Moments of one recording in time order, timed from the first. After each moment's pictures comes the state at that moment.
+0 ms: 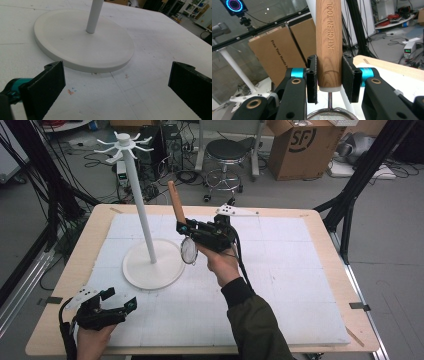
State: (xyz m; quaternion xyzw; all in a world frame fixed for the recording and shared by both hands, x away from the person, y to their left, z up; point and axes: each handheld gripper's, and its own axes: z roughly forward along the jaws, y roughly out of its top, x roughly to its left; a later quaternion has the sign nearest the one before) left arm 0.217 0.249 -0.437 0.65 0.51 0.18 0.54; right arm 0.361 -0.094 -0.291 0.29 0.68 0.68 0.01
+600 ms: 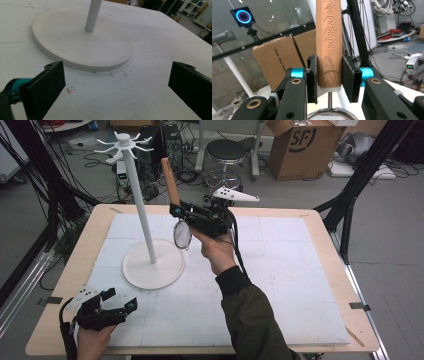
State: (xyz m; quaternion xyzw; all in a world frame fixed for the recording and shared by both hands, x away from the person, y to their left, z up) left arm 0.217 0.249 -0.437 0.65 0.50 0.17 0.54; right arm 0.367 -0.081 -0.250 0.26 0.66 0.71 0.03
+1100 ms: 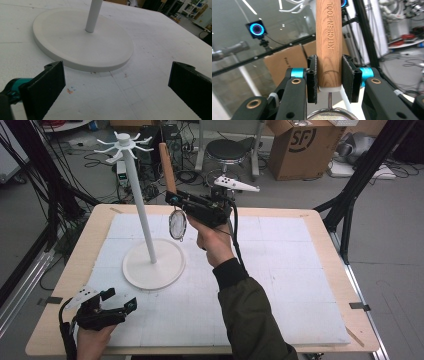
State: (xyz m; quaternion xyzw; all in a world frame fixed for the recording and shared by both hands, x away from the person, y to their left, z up) left arm 0.217 0.249 -0.437 0.65 0.50 0.17 0.54; right arm 0.378 -0.078 -0.235 0.25 0.63 0.73 -0.01
